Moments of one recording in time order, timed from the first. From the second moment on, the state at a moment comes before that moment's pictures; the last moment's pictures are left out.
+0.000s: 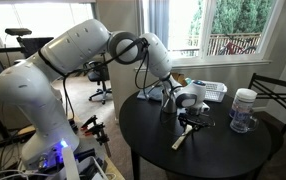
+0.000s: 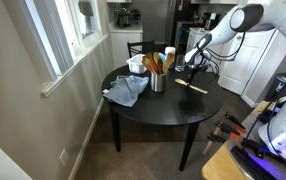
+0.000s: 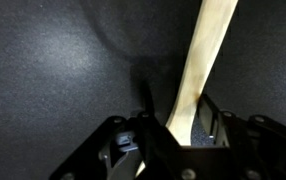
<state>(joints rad) -0.42 1.07 -0.01 -1.48 0.09 2.54 -0.81</state>
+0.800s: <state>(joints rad) -0.42 1.05 -0.02 -1.49 0.08 2.56 -0.81</state>
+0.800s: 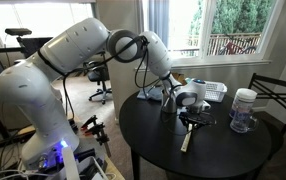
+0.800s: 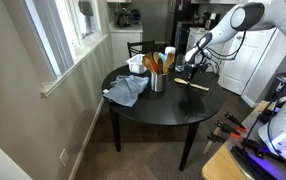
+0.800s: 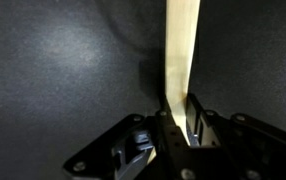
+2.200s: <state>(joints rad) 0.00 0.69 -0.47 -1.83 -0.31 3.01 -0.08</state>
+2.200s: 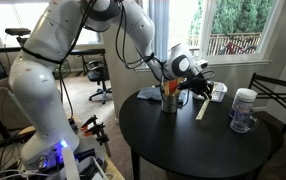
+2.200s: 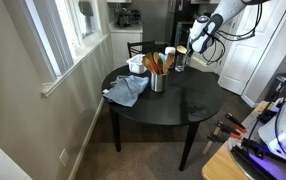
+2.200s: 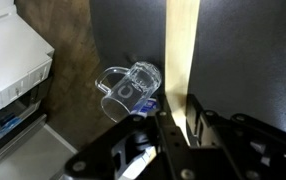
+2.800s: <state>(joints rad) 0.24 0.69 -0.68 -1.92 -0.33 3.19 -0.03</state>
